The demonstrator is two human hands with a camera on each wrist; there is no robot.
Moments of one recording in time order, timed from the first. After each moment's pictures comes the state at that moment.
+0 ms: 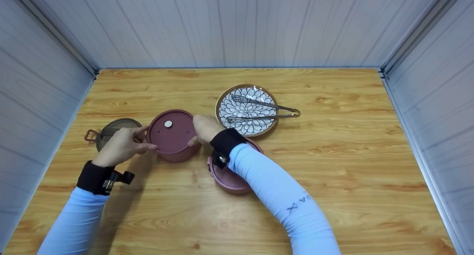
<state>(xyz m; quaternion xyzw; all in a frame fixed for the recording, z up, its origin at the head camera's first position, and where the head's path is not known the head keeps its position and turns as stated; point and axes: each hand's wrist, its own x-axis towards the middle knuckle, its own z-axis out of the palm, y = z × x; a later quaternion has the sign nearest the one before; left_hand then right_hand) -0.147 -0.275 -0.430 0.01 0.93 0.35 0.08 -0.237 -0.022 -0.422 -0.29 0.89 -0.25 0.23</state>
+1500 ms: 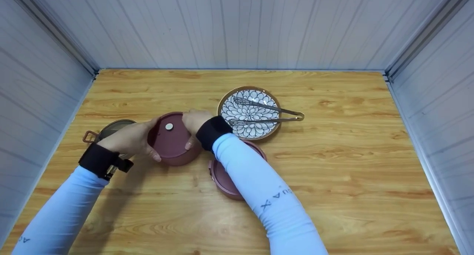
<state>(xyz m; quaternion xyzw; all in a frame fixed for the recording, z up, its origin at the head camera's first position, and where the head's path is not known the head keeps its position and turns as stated) -0.188 -0.271 -0.423 0.13 0.96 0.21 0.17 -0.260 -0.054 -0.405 -0.39 0.90 -0.03 0.22</state>
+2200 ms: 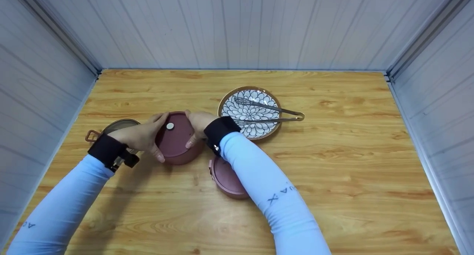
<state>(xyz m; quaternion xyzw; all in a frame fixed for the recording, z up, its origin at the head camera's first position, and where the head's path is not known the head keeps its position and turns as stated) -0.200 -0.258 -0.421 0.11 0.94 0.19 0.27 -0.267 -0.044 -0.419 -0.35 0.87 -0.16 0.30</state>
